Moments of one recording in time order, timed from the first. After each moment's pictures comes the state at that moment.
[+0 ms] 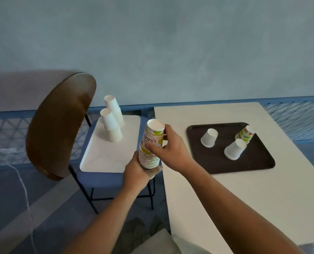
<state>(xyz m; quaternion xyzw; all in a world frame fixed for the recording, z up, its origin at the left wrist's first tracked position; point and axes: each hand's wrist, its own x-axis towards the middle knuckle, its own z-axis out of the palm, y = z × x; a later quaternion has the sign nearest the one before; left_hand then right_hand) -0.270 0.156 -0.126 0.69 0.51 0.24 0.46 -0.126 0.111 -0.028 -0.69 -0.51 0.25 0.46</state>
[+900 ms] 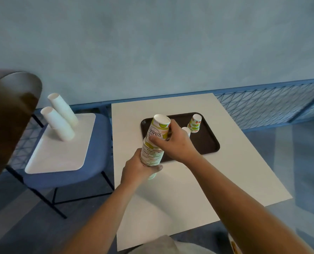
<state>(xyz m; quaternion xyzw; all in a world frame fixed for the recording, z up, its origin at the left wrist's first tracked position) -0.101 0.017 -0.111 0.73 0.49 0.12 0.46 0.048 -0.050 -0.009 -0.76 -0.43 0.24 0.42</state>
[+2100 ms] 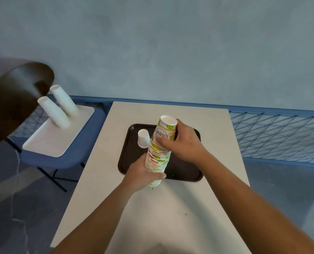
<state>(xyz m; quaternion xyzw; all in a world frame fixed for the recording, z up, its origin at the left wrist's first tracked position) 0.117 -0.044 -0.108 0.66 0.53 0.15 0.52 0.311 -0.058 -0.004 -0.67 -0.57 0.31 0.36</state>
